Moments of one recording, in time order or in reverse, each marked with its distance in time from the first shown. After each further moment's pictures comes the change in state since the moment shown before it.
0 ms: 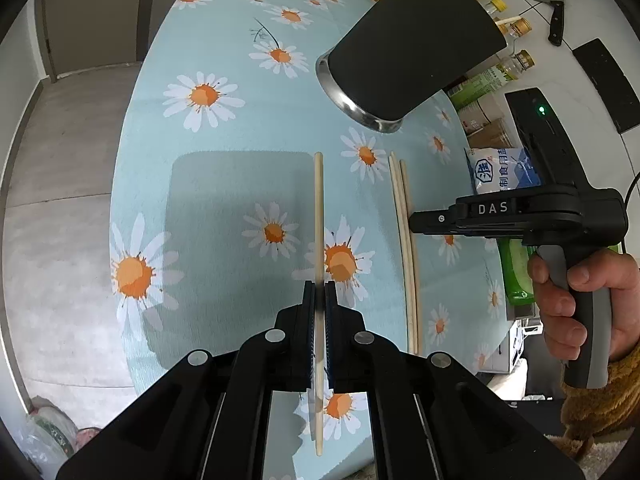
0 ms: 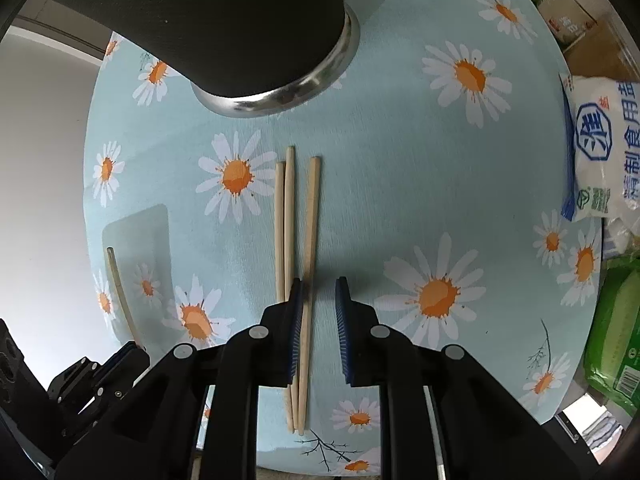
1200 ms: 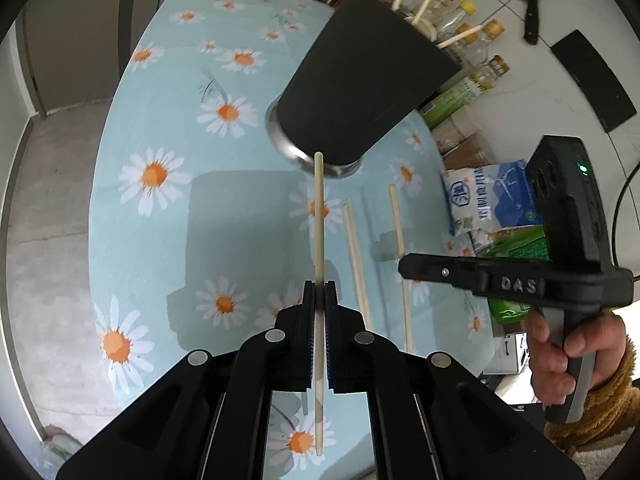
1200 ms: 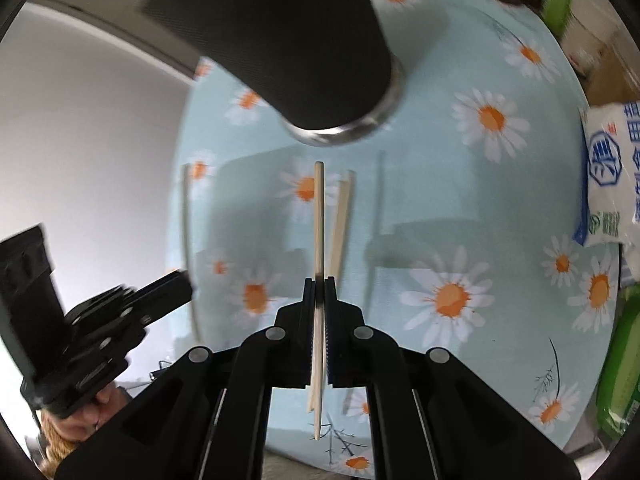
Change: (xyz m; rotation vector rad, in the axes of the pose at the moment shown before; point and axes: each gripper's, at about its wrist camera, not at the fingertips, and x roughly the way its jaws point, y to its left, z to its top) left arm -0.011 -0.046 0.036 0.083 -0.057 0.009; right arm -0.055 -0.010 -0.029 -0.155 -0.156 0.303
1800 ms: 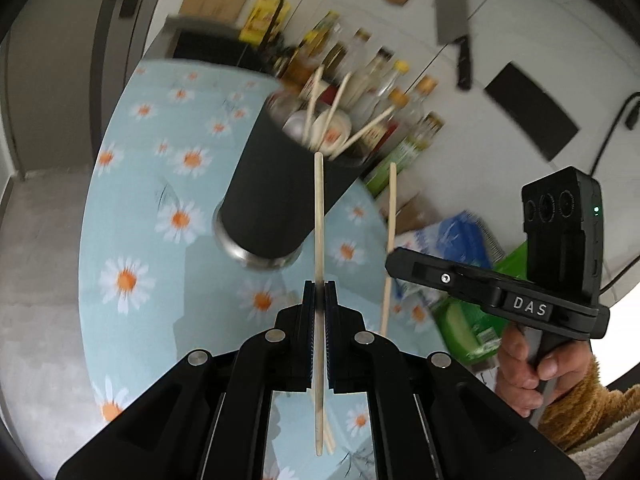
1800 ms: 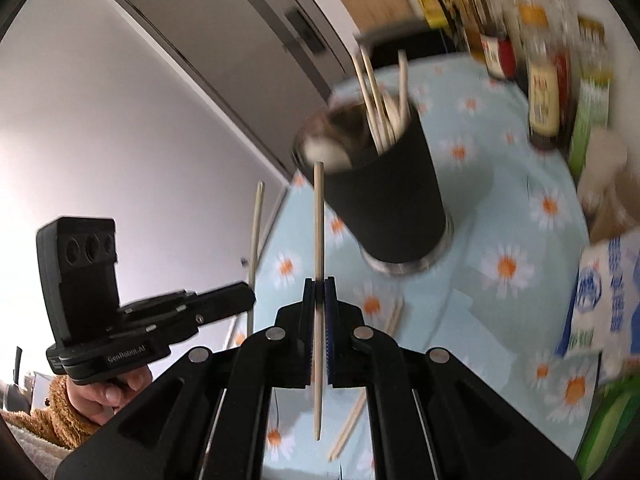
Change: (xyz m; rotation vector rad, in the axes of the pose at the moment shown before) left arm -0.045 -0.041 0.031 0.117 -0.260 -0.099; right arm -0.099 -0.012 -0.004 -0.206 -0.427 0.194
